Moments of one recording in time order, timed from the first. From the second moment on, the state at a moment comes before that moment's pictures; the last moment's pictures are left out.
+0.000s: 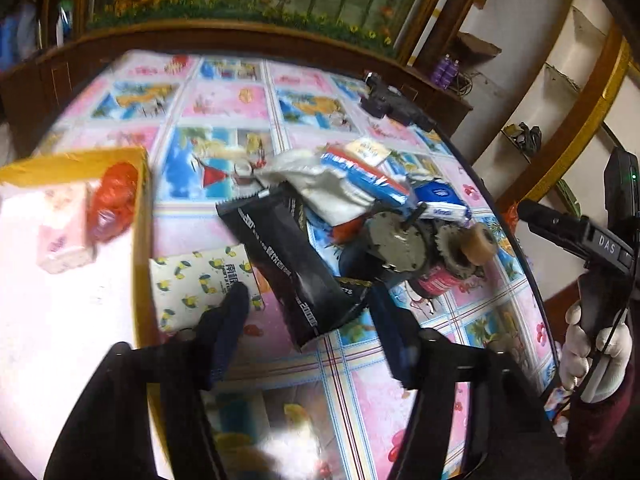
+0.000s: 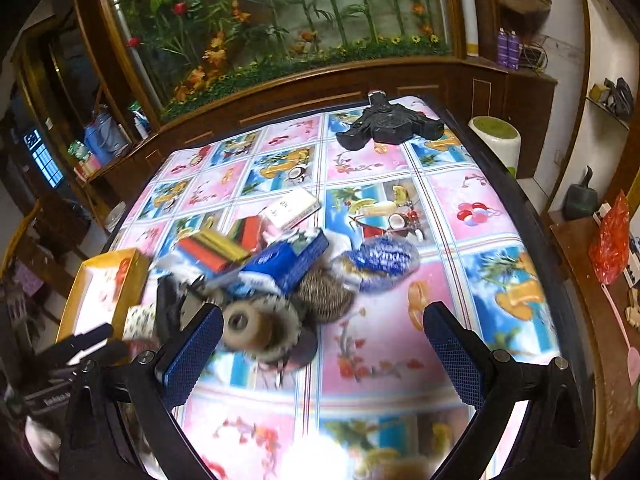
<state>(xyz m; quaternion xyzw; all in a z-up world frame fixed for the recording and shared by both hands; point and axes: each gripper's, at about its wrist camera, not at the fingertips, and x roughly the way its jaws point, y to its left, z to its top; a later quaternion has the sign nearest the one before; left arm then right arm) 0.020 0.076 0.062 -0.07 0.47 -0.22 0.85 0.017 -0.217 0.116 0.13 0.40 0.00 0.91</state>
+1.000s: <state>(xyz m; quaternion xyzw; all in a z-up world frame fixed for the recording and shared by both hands) 0.004 0.036 0.036 -0.03 0.48 -0.16 0.86 0.071 -0.268 0.016 0.29 0.46 0.04 0.84</state>
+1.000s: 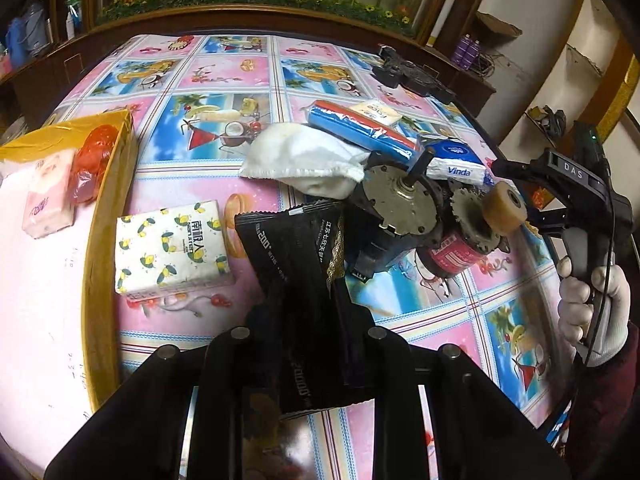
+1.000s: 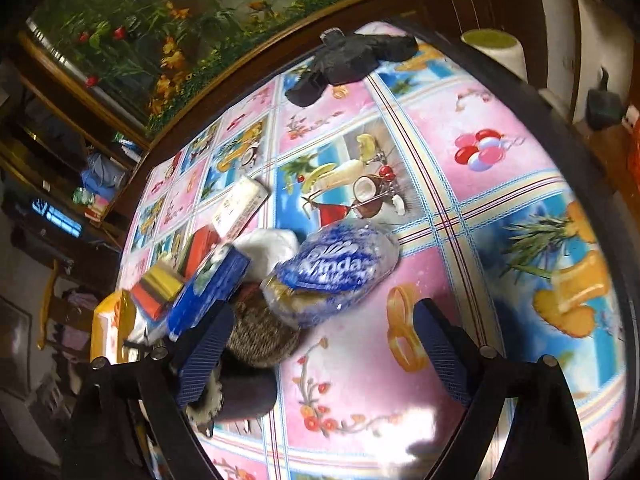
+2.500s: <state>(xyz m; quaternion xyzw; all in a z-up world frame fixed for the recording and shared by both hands) 0.021 0.279 0.084 -0.12 0.42 -0.02 0.90 0.059 0.017 0.093 0.13 0.46 0.27 0.84</state>
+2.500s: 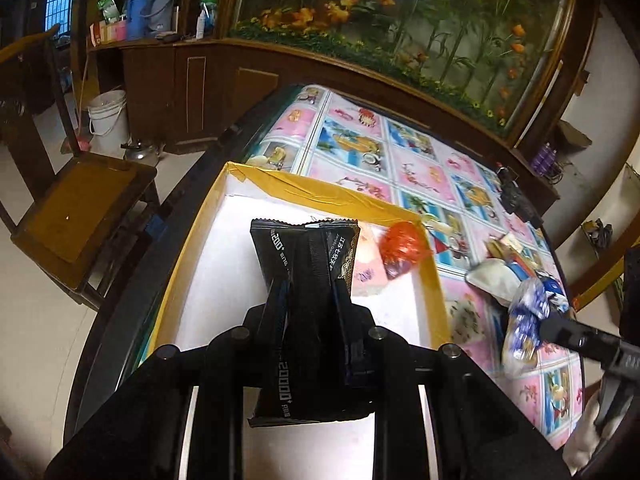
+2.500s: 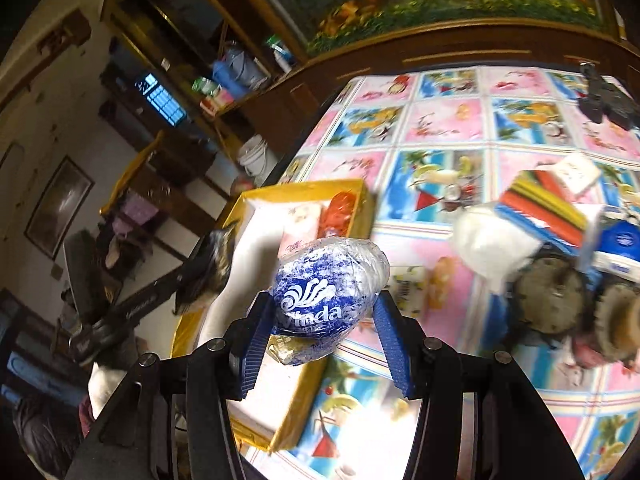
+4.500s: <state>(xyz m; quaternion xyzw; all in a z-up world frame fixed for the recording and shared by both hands) 0.076 0.086 0.043 -0.01 0.52 -0.15 0.84 -0.006 -0.230 0.034 0.22 0.33 0.02 0.92</state>
